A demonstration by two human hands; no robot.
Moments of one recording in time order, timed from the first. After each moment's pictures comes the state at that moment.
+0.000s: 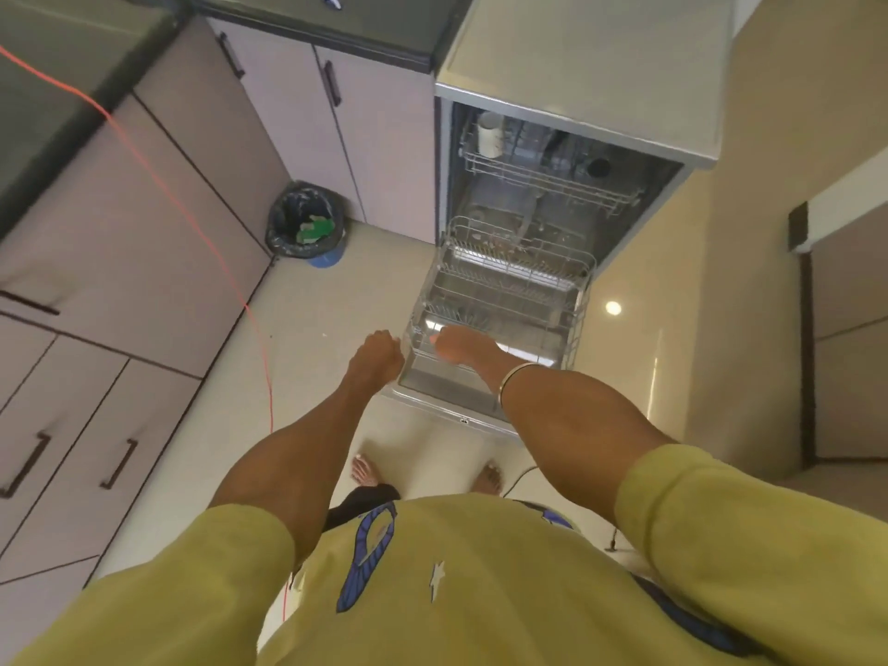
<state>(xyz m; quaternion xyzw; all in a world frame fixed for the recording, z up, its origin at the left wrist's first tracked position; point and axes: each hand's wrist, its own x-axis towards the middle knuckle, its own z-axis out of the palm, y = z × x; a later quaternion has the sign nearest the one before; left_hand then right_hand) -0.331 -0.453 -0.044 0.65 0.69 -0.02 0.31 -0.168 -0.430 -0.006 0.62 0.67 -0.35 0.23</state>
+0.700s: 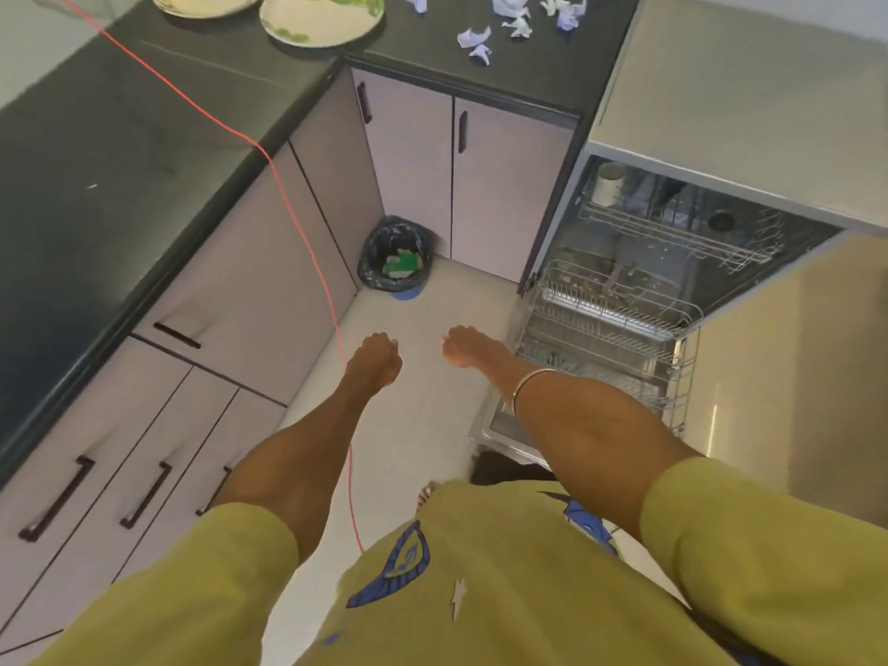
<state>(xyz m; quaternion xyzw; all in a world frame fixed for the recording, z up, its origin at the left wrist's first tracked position) -0.600 -0.347 -0.031 0.64 0.72 -0.03 0.28 -0.422 -0.315 -0.008 0.58 0.72 -0.30 0.22</state>
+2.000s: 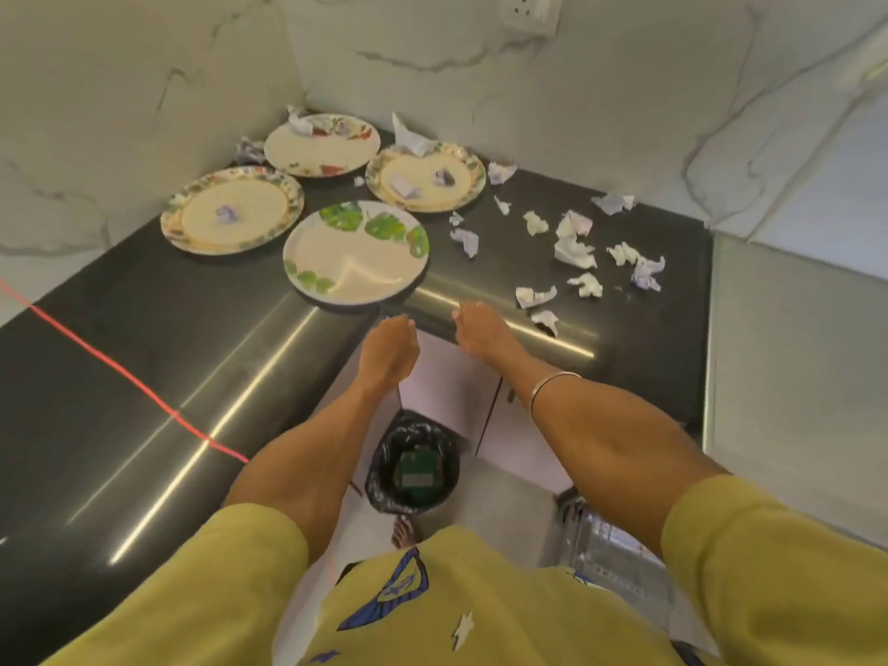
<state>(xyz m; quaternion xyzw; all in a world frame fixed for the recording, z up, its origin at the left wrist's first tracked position) -0.667 0.252 0.074 0.69 0.70 0.16 0.13 -0.504 0.277 0.104 0.64 0.74 -0.19 -0.07</state>
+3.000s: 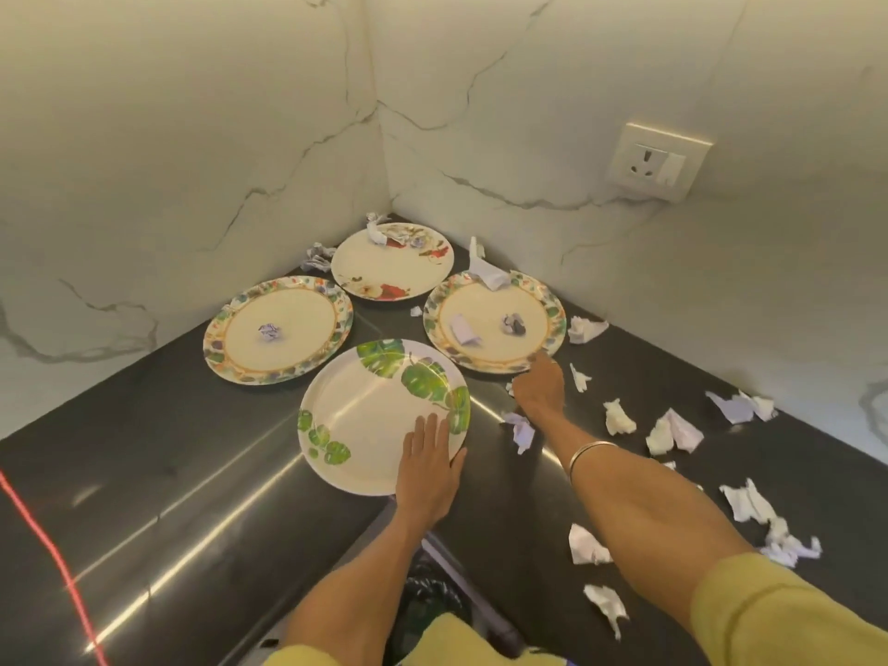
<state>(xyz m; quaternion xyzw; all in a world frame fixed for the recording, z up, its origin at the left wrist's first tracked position) -0.646 0.448 0.018 0.62 0.78 0.08 0.05 -0.505 0.611 0.086 0.71 0.58 -0.31 -0.25</state>
